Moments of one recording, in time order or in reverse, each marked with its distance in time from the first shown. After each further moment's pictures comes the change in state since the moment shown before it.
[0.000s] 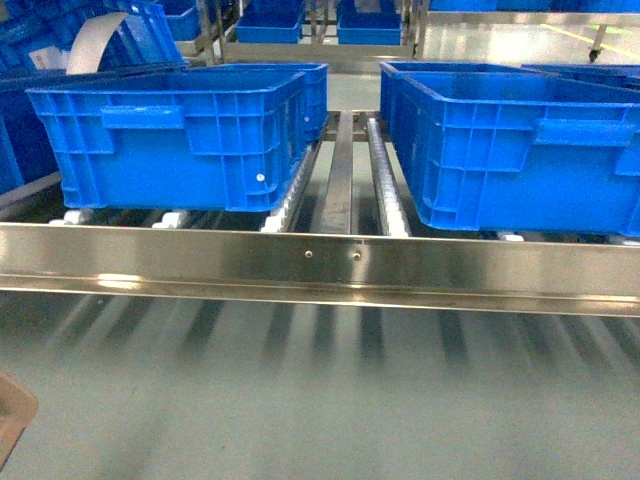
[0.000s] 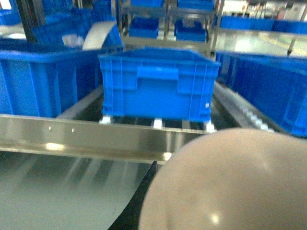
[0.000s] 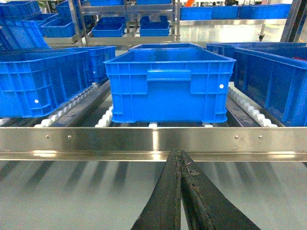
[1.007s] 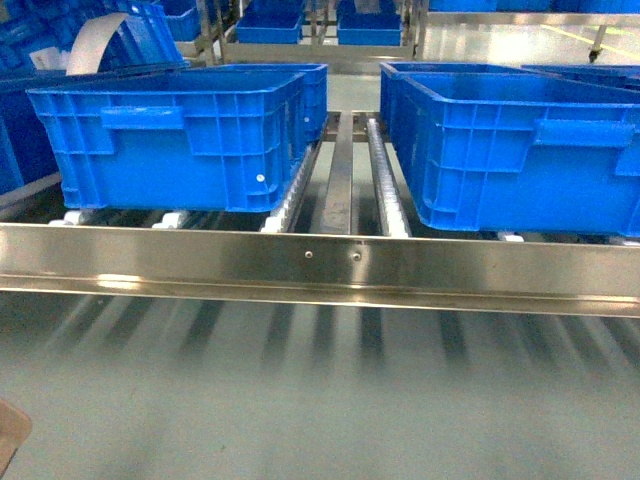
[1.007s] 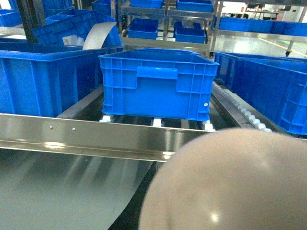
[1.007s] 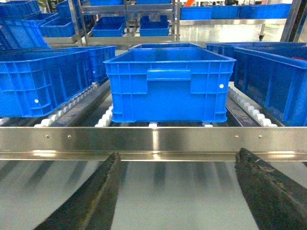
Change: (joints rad) left arm 0.000 -0.153 0.001 -0.156 0.000 0.002; right arm 0.000 0.000 0.000 0.000 0.000 0.000
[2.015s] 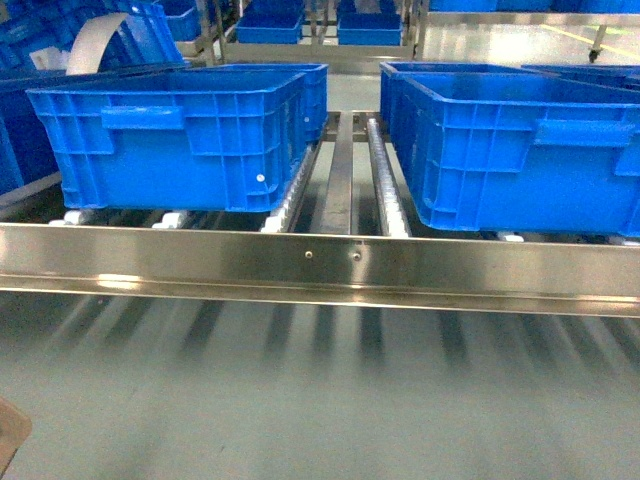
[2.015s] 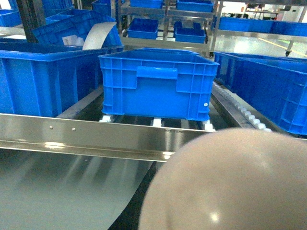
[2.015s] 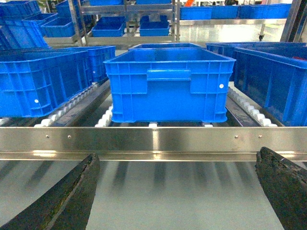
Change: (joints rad) left arm 0.000 0.000 0.000 0.000 0.000 0.000; right arm 0.000 0.000 0.000 0.000 0.000 0.000
